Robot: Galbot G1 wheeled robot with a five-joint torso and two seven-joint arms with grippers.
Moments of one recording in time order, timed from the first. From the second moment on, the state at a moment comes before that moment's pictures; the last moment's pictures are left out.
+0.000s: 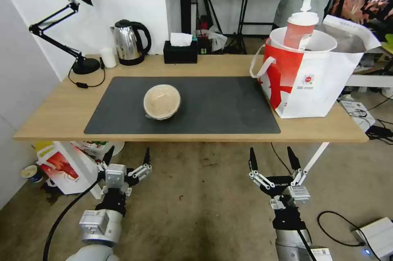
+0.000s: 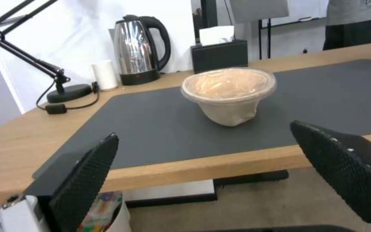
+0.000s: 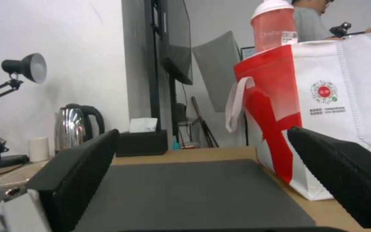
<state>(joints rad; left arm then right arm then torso) 1.80 -1.50 -0.55 -2.30 0.00 0.00 0.00 -1.78 1.23 0.30 2.16 0.03 0.55 0.32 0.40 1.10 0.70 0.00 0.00</state>
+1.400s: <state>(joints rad) 1.80 -1.50 -0.55 -2.30 0.00 0.00 0.00 -1.79 1.23 0.30 2.19 0.03 0.53 0.32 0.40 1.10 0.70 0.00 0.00</state>
